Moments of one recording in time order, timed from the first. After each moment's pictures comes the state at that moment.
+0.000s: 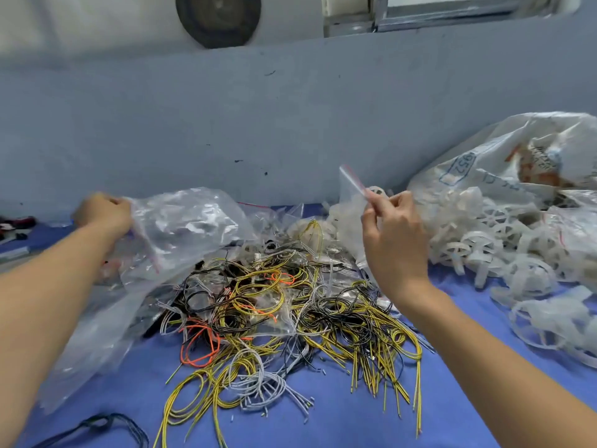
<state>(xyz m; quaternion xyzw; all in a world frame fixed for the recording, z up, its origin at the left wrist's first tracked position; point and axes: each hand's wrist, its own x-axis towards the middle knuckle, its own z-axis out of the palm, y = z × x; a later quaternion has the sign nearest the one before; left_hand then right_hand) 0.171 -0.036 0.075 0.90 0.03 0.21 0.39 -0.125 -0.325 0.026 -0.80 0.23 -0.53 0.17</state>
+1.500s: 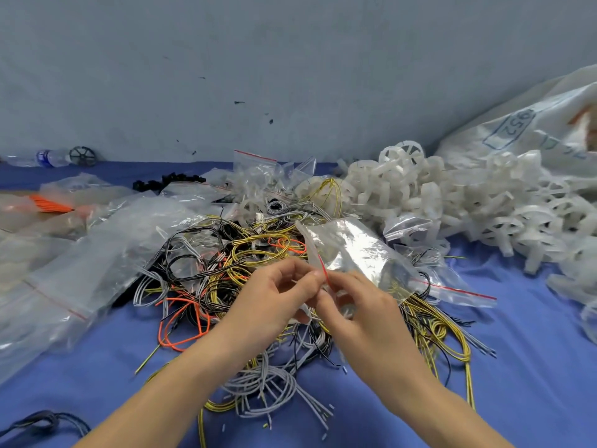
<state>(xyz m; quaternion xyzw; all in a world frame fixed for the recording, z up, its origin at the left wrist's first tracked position) -0.002 -0.151 -0.081 0.65 -0.36 -0.22 0.63 -0.108 -0.263 -0.095 -0.86 0.12 -0.31 0.39</state>
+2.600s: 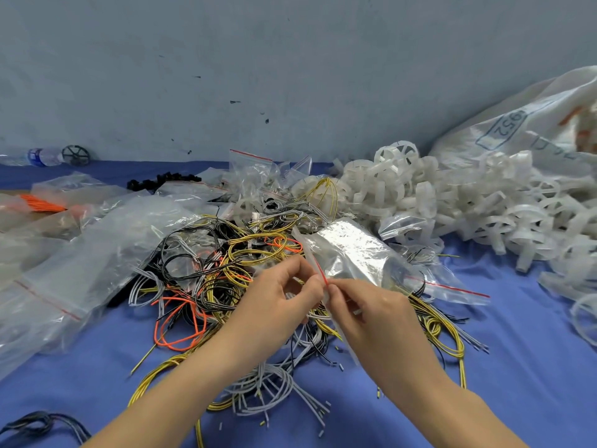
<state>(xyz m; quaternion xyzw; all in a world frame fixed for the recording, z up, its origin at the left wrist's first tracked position) -0.010 -0.153 -0.079 0.70 -0.41 -0.14 0.57 -0.121 -0.269 -0.093 -0.89 0.09 -0.38 0.24</state>
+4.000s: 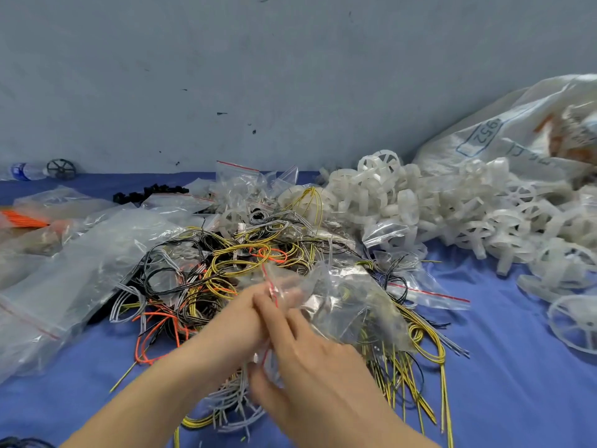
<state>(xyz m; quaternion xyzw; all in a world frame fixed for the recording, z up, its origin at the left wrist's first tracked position) 0.005 -0.162 -0.093 0.68 -0.22 -0.34 0.62 -0.132 -0.217 -0.072 -0.98 0.04 -0.17 0.13</state>
